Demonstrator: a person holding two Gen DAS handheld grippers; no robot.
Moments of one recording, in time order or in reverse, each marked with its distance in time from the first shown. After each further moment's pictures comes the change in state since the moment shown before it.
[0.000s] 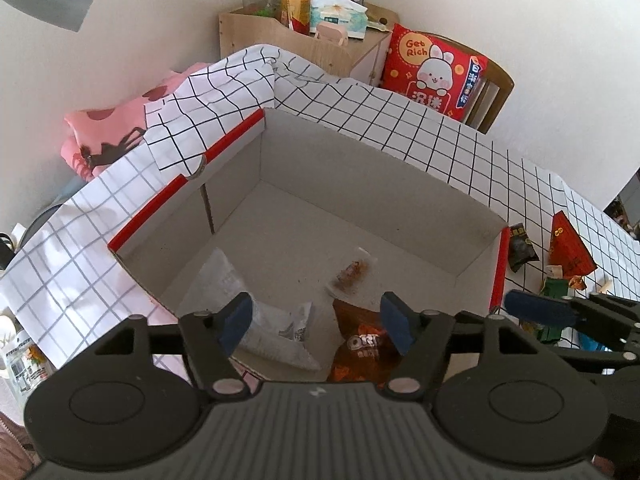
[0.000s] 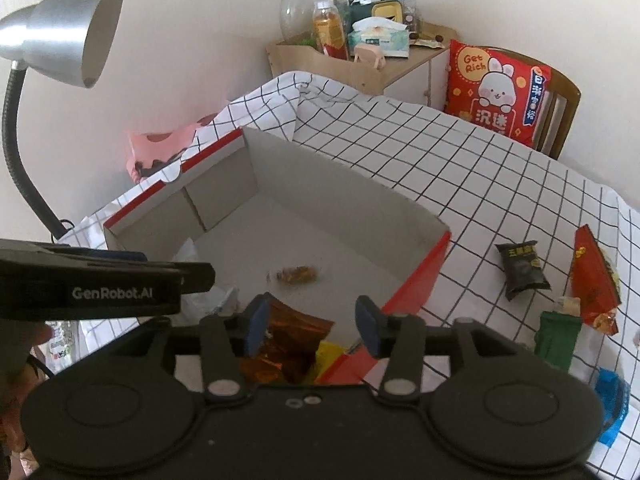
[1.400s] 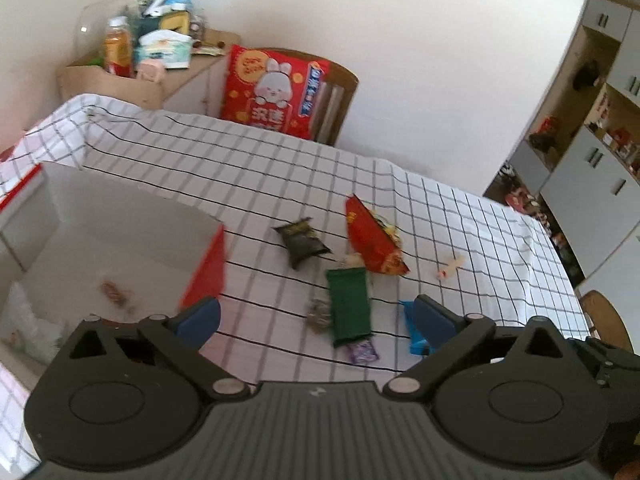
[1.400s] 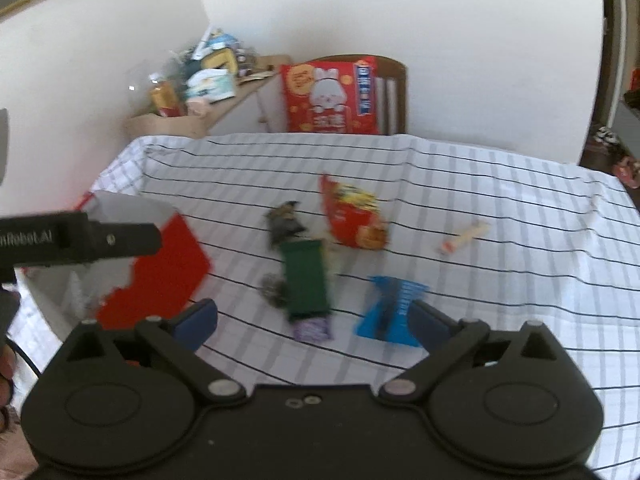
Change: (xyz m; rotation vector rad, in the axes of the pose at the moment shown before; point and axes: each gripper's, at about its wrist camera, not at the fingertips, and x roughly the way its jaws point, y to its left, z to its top) left arm -0.025 -0.192 -0.035 0.188 -0.071 -0.299; right arm -0.131 -0.170 -0.108 0.287 -0.131 -0.232
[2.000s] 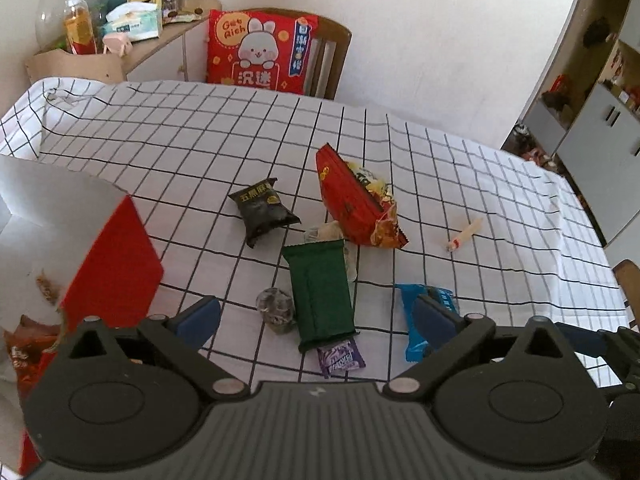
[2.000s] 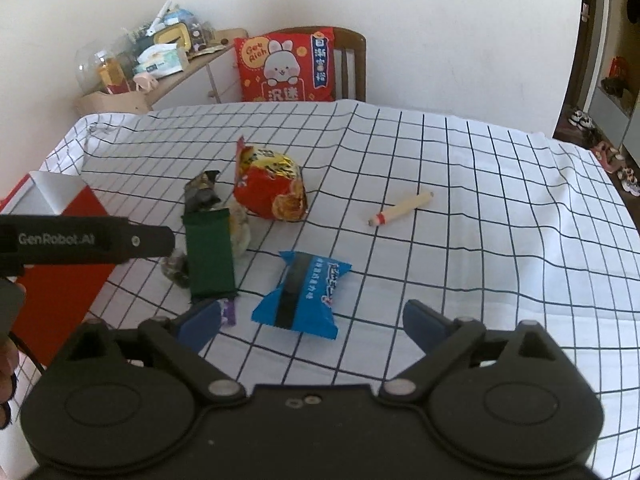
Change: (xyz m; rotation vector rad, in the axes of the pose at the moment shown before) left arm 0.095 -0.045 -0.009 0.052 0.099 0.061; right arm 0.044 -0.058 -0.009 0.015 0.067 -0.081
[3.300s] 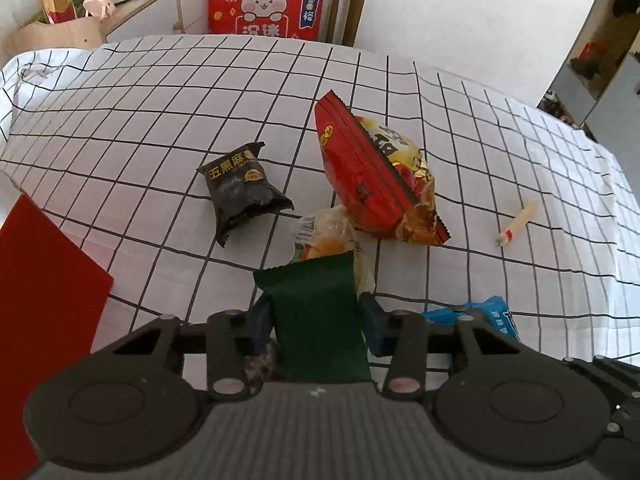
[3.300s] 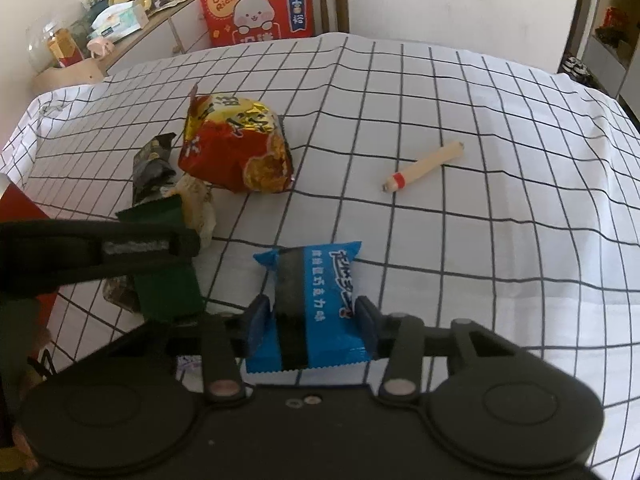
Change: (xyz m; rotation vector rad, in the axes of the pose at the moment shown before) left arm 0.090 -0.011 0.019 -0.002 0.125 0.062; right arm 0.085 -0.001 0.016 0.081 0.161 -0.036
